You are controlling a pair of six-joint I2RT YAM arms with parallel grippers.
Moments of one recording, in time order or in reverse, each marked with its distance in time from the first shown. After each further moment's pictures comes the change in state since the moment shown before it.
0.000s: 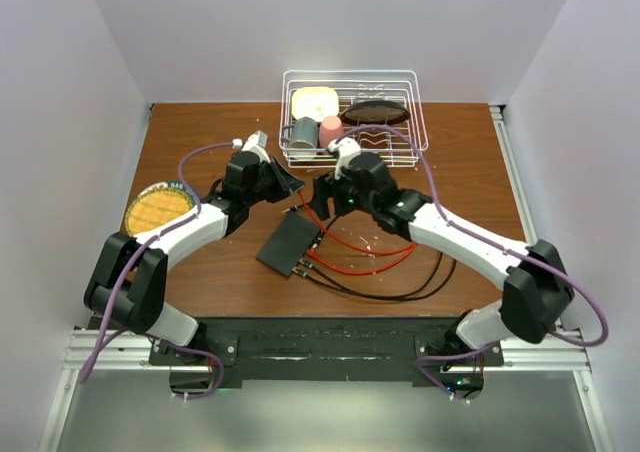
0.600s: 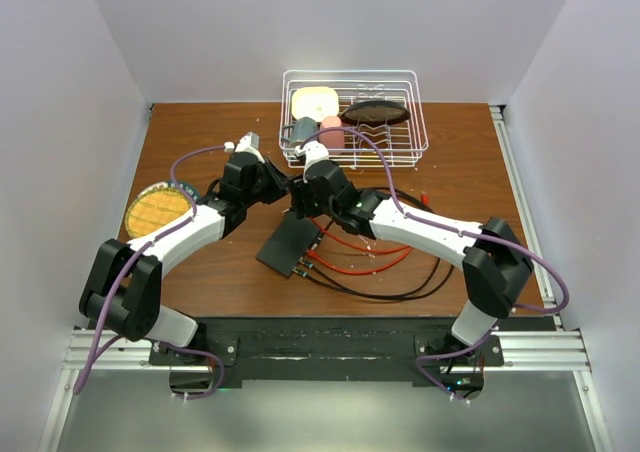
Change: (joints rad) left arm 0.000 -0.045 0.000 -0.104 -0.116 -0.060; right arm 0.163 0.244 0.172 0.001 0.262 0.065
